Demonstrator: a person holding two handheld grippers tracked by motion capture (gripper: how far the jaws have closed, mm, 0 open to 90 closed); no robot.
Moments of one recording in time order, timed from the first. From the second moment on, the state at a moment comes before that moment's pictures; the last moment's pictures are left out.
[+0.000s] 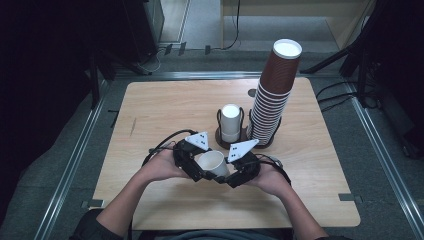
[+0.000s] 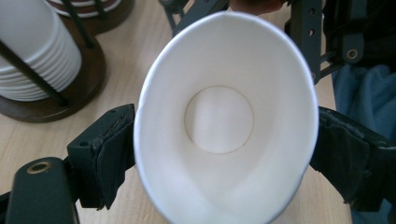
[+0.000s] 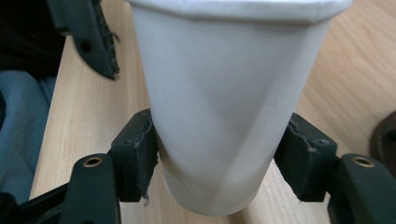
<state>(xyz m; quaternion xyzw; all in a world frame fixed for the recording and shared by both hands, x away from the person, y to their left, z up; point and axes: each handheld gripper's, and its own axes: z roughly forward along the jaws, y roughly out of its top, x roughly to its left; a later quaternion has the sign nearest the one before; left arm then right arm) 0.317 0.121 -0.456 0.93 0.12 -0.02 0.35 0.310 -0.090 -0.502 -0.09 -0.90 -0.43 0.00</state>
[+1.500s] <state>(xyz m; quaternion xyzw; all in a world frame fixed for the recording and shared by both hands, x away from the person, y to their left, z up) 0.321 0.139 -0.450 0.87 0.16 -0.02 0.47 0.314 -0.099 -0.490 -0.14 -0.87 -0.48 0.03</state>
